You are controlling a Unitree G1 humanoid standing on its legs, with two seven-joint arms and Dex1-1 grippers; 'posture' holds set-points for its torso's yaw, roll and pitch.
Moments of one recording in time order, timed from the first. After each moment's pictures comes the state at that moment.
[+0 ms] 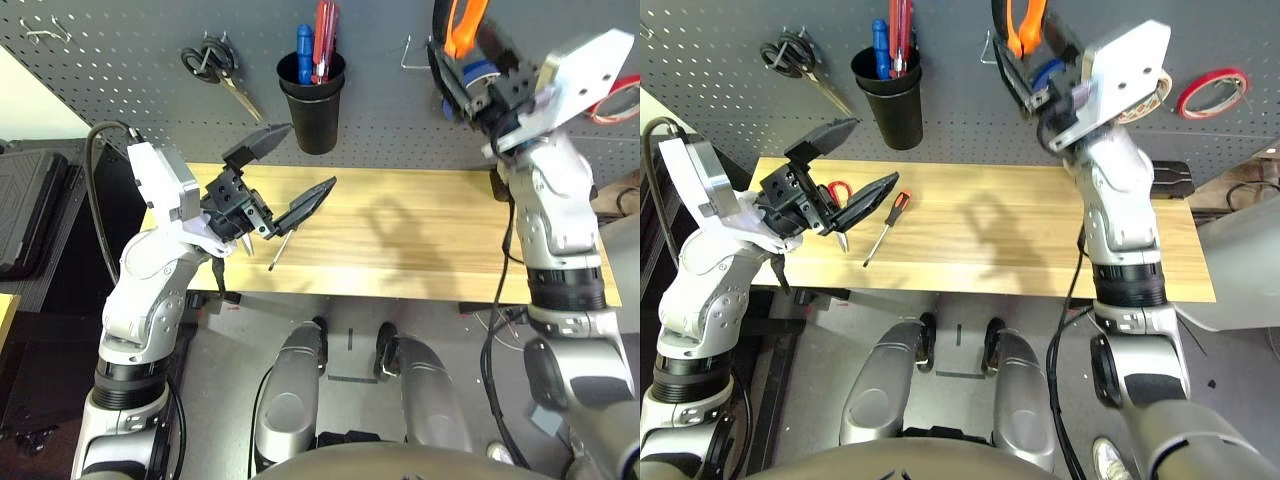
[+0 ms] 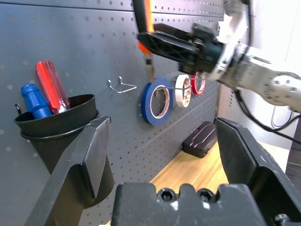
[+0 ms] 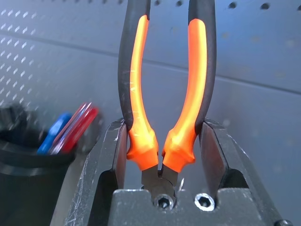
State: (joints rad) left arm -0.27 0.47 0.07 -0.43 -0.55 0.15 -0.72; right arm -0.77 -0.28 -0.10 0.10 0.25 -0.11 0.39
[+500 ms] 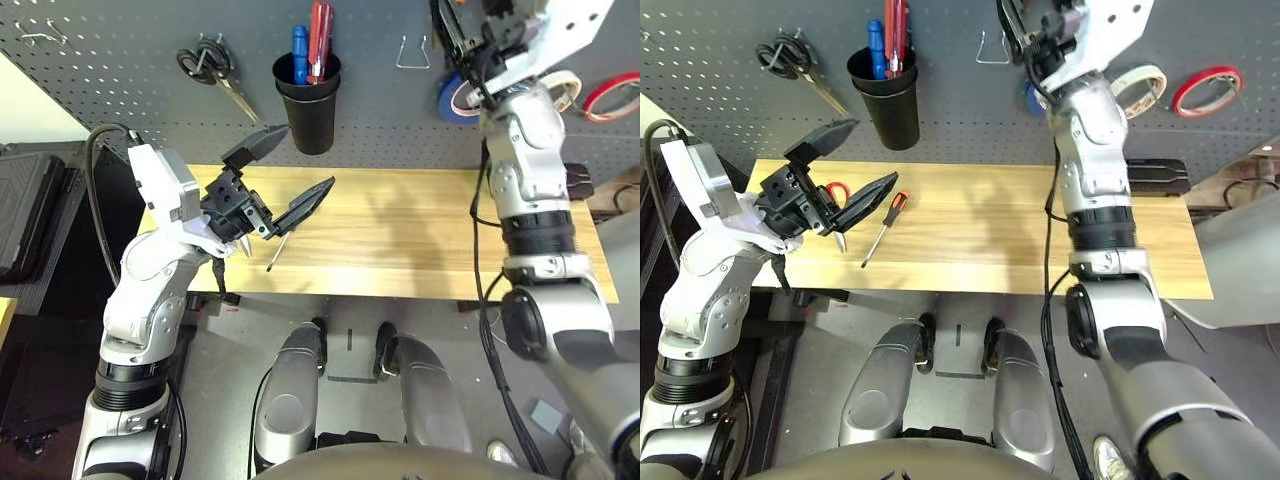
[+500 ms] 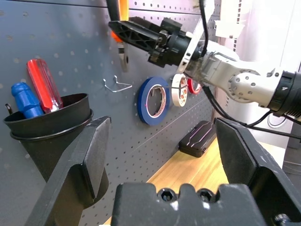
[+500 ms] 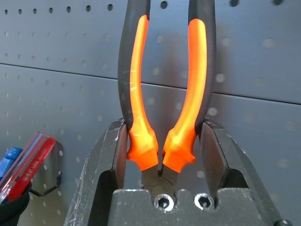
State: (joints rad) left arm -0.25 0.47 0.08 -0.43 -0.54 0.14 -0.72; right arm -0.97 -0.21 -0.12 0.48 0.21 -0.31 0.34
